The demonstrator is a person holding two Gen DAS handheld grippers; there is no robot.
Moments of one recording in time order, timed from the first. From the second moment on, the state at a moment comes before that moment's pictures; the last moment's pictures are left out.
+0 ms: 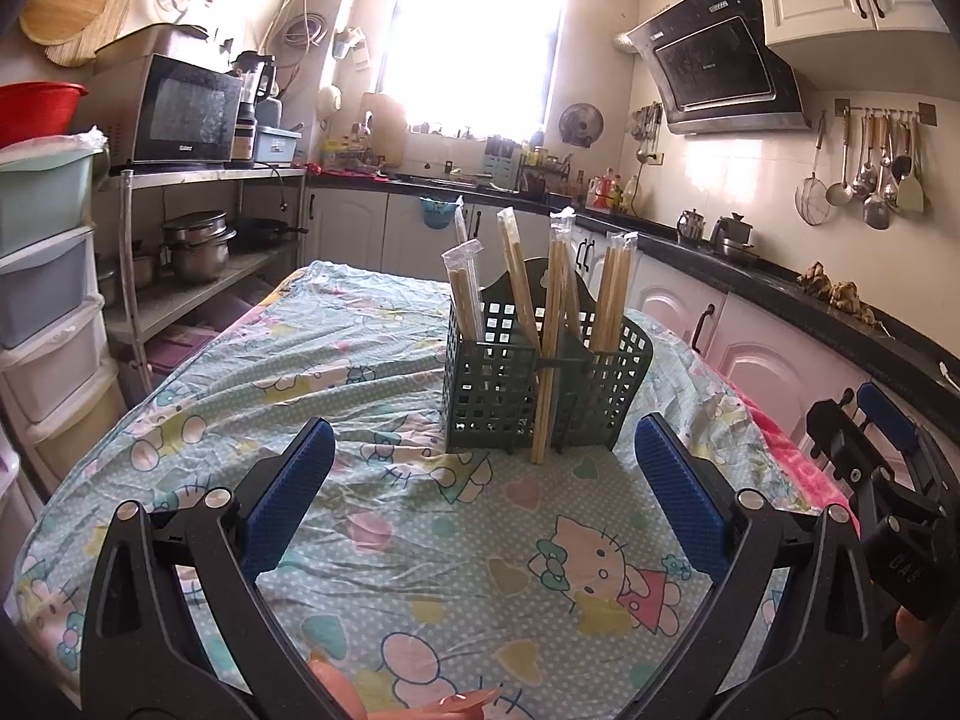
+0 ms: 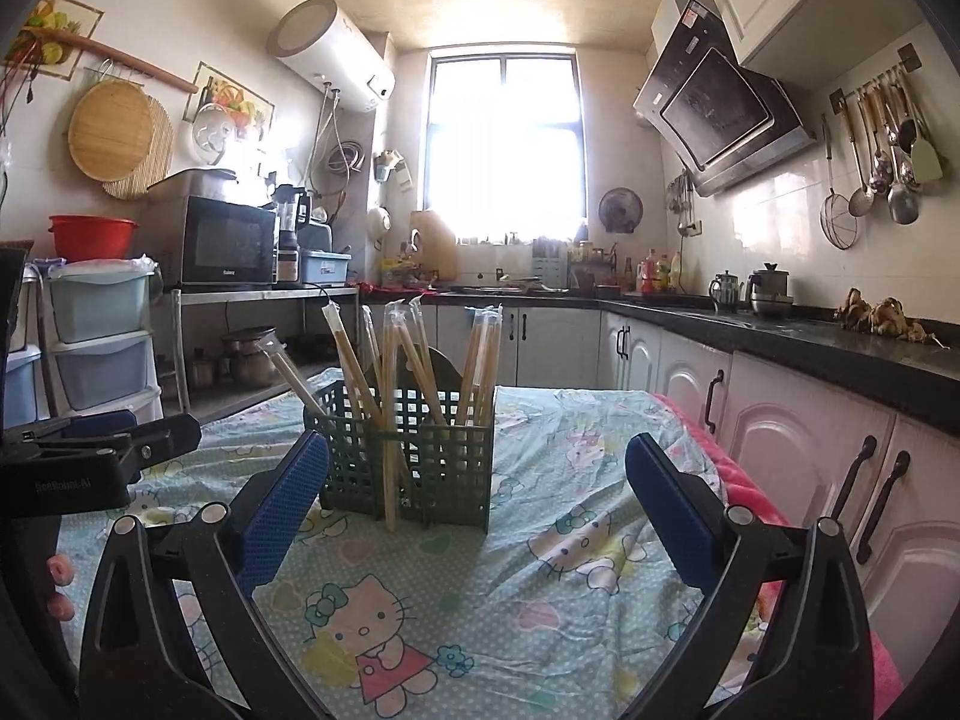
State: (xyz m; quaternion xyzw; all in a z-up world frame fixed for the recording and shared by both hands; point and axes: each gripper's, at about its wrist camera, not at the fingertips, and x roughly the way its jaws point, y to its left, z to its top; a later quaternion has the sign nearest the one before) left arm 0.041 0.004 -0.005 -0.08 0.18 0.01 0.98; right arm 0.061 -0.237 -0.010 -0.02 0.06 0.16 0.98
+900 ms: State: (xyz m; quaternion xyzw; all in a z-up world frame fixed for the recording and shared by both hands) left arm 0.040 0.005 -0.002 -0.08 0.17 0.01 0.98; right arm 0.059 -0.235 -0.012 -0.03 0.06 0.17 0.98
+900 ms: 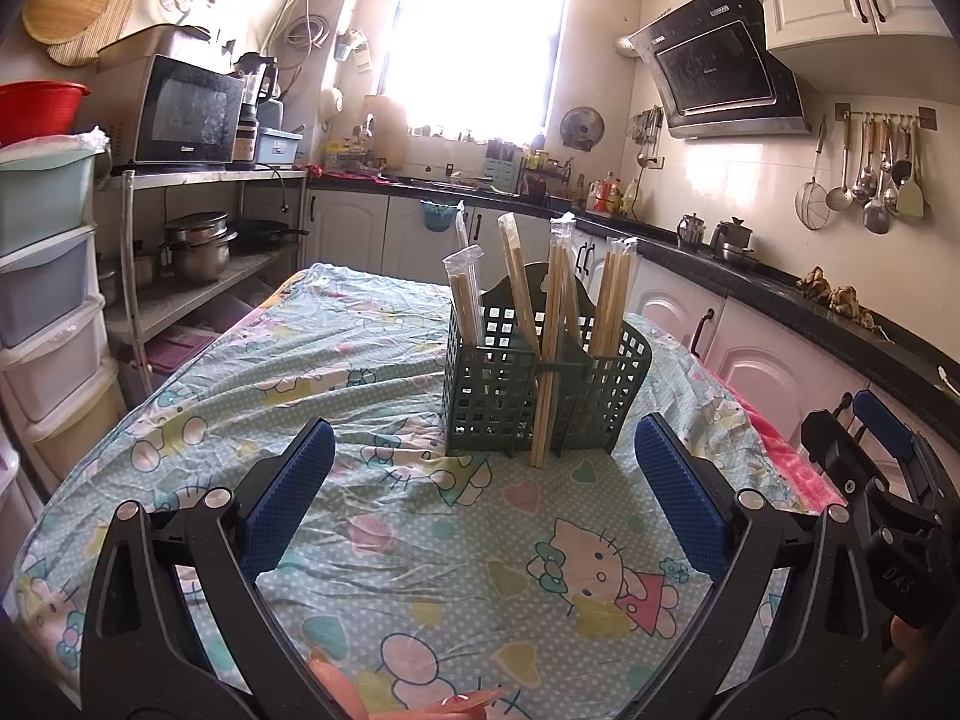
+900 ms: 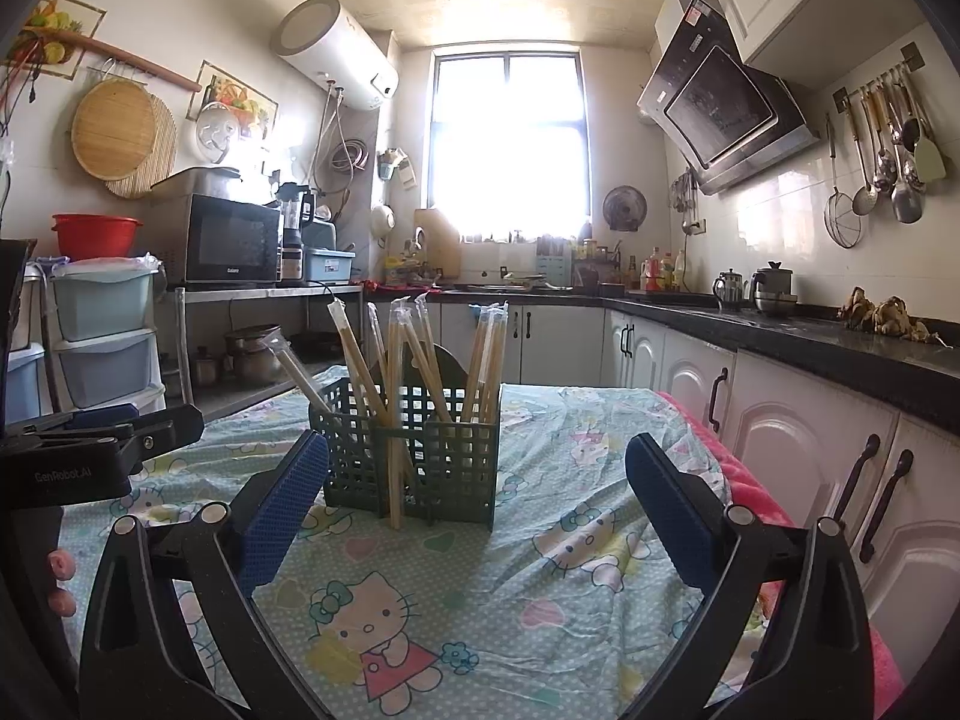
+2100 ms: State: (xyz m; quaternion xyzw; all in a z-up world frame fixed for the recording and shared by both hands) left arm 0.044 0.006 -0.004 -0.08 0.18 0.03 0.98; right arm 0.061 -0.237 -0.013 -0.03 0.07 0.16 0.98
